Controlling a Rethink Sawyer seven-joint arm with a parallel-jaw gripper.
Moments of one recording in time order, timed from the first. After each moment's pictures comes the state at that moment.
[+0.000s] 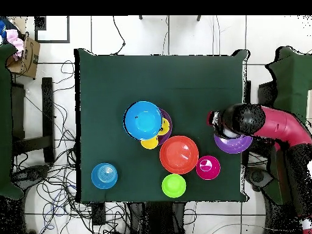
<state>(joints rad) -0.90 -0.57 0.50 1.47 -0.55 0.89 1.79</state>
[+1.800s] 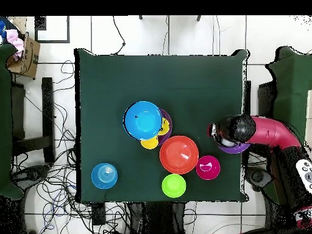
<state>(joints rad) -0.94 -0.44 0.50 1.45 -0.71 0.89 1.79</state>
